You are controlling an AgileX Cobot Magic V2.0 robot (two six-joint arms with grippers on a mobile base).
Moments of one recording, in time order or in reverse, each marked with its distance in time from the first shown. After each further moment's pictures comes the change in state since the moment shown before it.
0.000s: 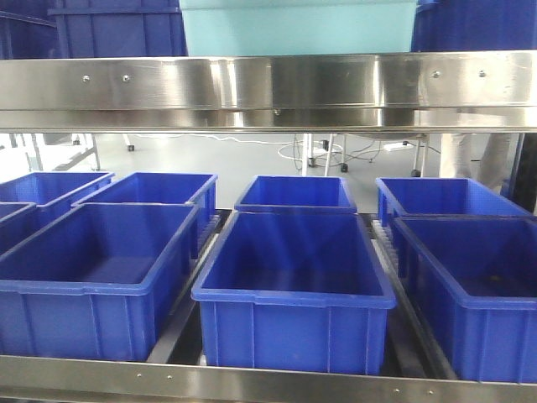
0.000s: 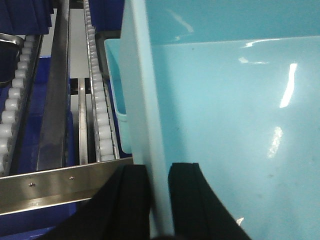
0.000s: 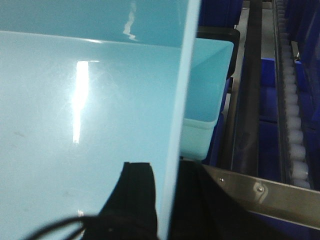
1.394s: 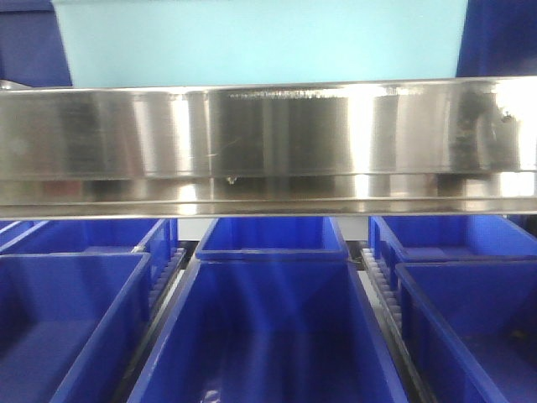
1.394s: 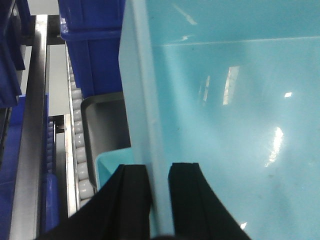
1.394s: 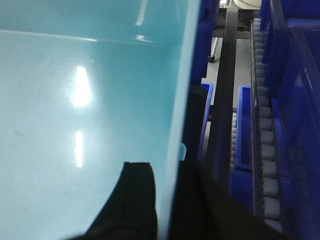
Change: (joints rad) left arm 0.000 0.000 0.000 -0.002 -0.002 0.000; right arm 0.000 0.000 0.000 0.000 0.000 0.000
